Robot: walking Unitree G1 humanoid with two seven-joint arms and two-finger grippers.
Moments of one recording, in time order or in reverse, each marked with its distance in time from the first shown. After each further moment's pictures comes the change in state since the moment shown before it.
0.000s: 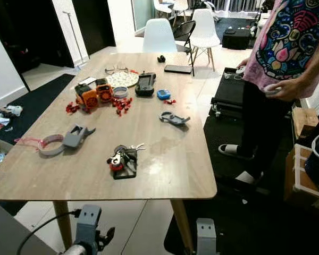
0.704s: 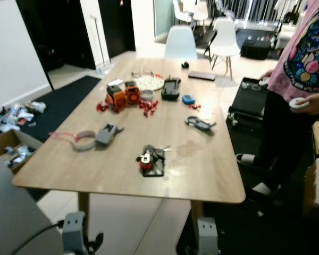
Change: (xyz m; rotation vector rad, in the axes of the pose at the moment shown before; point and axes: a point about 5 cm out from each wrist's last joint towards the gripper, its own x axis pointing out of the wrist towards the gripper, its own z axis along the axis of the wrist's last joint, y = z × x) left arm -0.014 0.018 -0.028 -0.204 0.114 0.198; right arm 0.003 0.025 0.006 0.000 -0.009 0.067
